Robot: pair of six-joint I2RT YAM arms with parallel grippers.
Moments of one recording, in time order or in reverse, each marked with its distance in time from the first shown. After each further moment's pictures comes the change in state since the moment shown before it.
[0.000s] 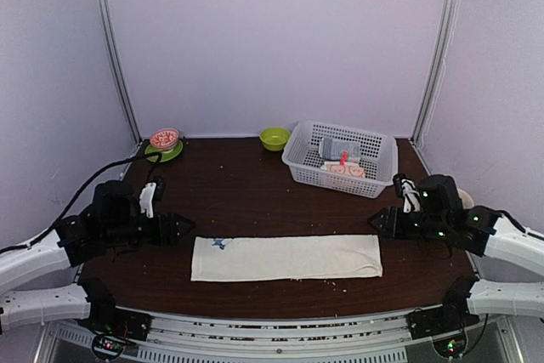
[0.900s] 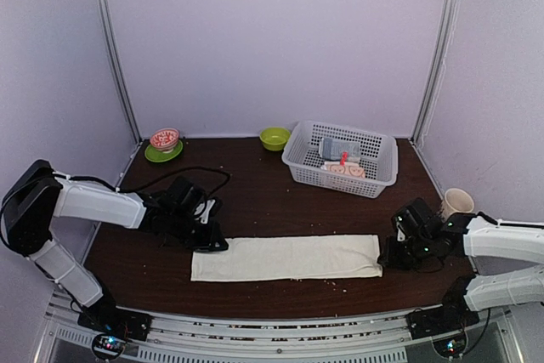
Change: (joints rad) left arm -0.041 0.795 0.249 0.122 0.204 -0.034; right arm 0.011 0.200 -0.093 -0.124 0.014 0.213
